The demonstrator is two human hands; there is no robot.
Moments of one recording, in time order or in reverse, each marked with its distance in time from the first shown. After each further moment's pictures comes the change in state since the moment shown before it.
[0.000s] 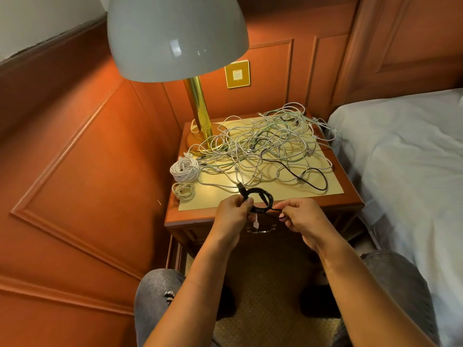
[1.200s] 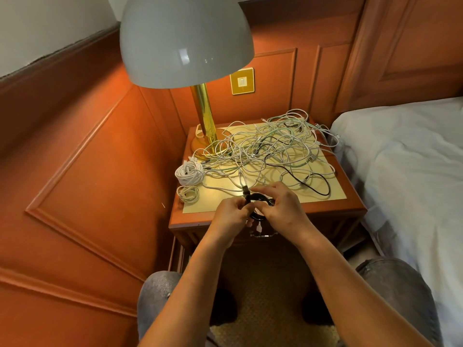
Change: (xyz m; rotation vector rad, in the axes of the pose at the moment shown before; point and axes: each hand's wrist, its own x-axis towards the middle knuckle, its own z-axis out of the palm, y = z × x) left_hand 0.001 0.008 -0.016 0.269 -0.039 0.068; right_hand -0.003 -0.024 0.032 -0.399 -0.036 -0.582
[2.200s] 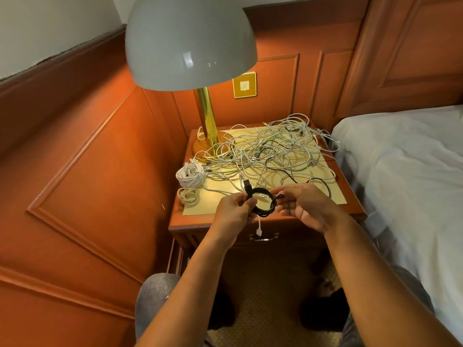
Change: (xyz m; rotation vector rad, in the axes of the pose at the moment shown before) left_hand -0.004 0.014 0.002 -0.197 0.011 0.064; right_hand 0.021 0.010 -0.048 0.649 -0.143 0.504
